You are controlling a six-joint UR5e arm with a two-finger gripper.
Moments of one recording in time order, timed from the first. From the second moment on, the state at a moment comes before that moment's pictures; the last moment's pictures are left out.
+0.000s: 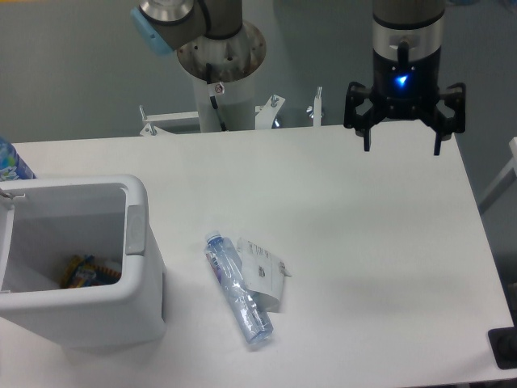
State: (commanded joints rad) arm 2.65 -1.75 -1.31 -1.35 1.57 0.93
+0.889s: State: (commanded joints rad) arm 2.61 -1.79 -1.33 -1.24 1.58 0.65
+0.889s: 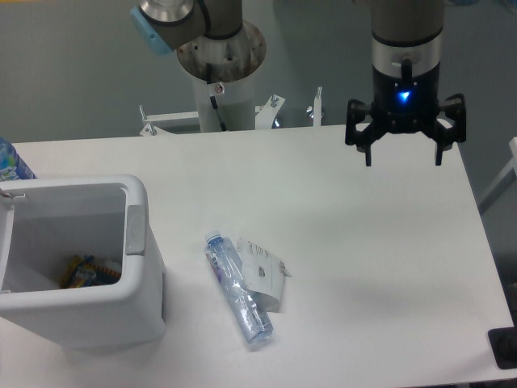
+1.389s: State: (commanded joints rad) arm 2.54 -1.82 -1.50 -1.09 1.60 0.56
